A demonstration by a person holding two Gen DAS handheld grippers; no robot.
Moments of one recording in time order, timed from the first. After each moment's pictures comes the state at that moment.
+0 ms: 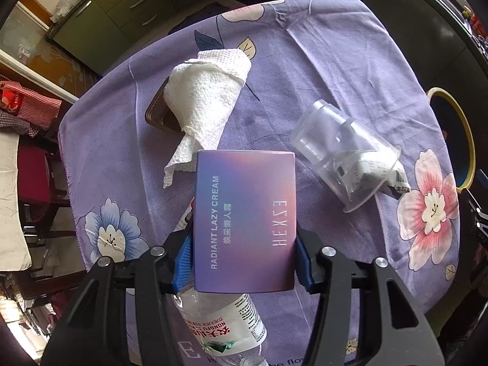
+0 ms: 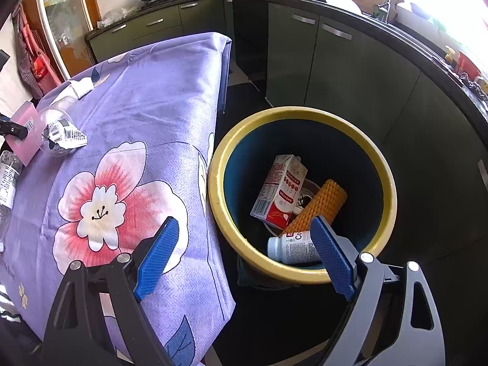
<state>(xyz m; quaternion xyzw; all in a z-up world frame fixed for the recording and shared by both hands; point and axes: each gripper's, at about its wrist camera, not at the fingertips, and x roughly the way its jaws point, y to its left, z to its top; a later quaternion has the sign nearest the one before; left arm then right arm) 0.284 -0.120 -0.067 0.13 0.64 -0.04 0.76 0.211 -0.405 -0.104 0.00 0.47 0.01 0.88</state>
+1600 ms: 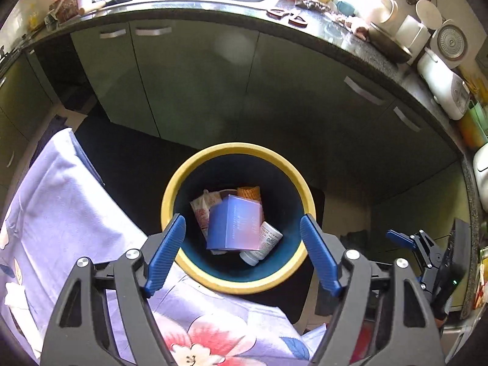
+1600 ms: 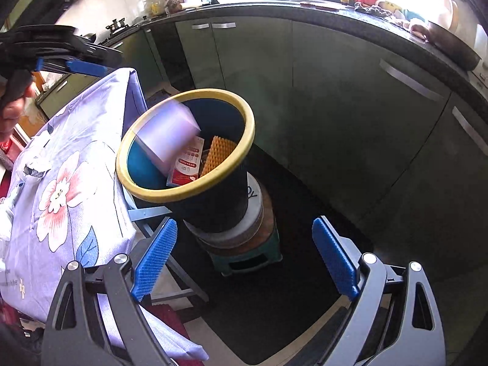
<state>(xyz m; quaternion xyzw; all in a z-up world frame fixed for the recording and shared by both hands) 0.277 -0.473 -0.040 0.17 0.51 -0.39 0.75 0.074 -0.531 -0.101 0.13 0.44 -0.11 0.88</state>
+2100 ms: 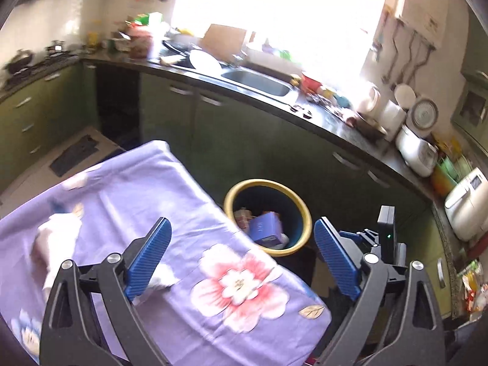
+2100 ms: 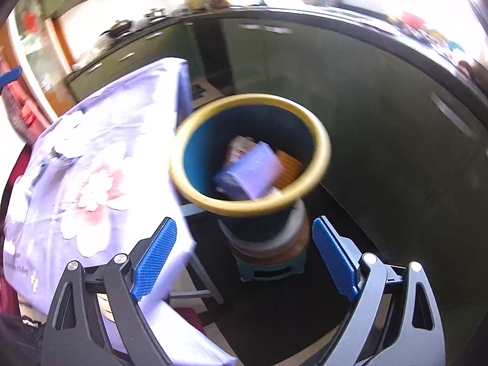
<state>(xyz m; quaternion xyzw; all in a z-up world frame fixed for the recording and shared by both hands) 0.181 -0.226 0.047 0.02 0.36 -0.36 0.86 0.119 -0.453 -0.081 0.07 0.42 -0.01 0.90</state>
